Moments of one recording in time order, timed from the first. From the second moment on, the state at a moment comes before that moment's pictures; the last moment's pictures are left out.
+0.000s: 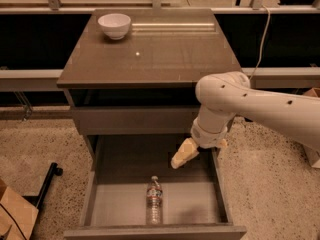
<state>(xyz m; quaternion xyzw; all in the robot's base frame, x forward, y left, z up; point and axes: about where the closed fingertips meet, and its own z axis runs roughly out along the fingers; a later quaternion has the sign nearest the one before) 0.516 -0.142 0.638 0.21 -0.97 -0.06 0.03</state>
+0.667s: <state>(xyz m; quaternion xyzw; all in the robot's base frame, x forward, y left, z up) 0.525 -0.118 0.585 0.17 -0.98 -0.08 0.06</state>
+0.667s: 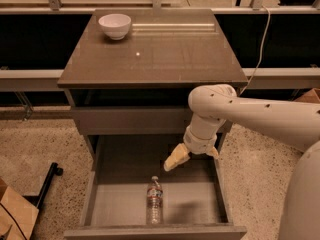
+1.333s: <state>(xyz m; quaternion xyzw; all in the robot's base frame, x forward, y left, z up) 0.538 -0.075 0.548 0.13 -0.97 -0.17 0.08</state>
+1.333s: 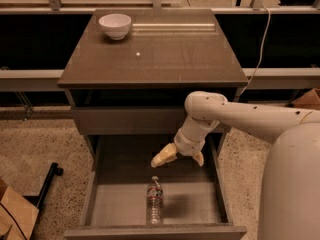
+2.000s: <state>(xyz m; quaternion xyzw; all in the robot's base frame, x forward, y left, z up) 0.541 -0.040 0.482 0.03 -0.97 -0.19 0.13</state>
